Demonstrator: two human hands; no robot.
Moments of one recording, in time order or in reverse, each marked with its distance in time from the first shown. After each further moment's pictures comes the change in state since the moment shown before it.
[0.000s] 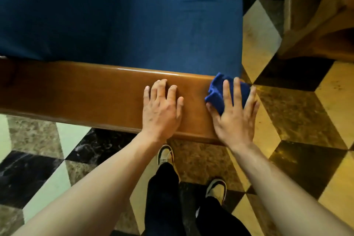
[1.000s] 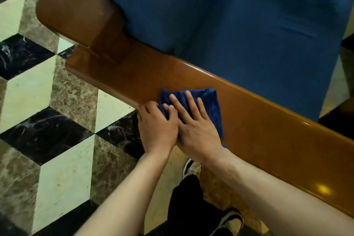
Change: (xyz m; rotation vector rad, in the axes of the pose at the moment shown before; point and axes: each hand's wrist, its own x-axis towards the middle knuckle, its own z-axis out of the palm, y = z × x) left_hand -0.057 -0.223 -0.047 -0.545 0.246 -0.881; right_hand -0.020 -0.300 0.095 -0.226 -0.232 -0.975
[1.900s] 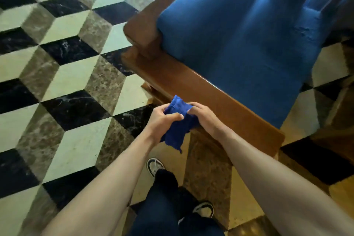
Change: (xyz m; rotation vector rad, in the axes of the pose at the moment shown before) left_hand -0.171 0.045 -0.139 -0.883 -0.427 -0.119; right_hand -0.129 -0.028 -0.169 1.263 -0.215 0.398
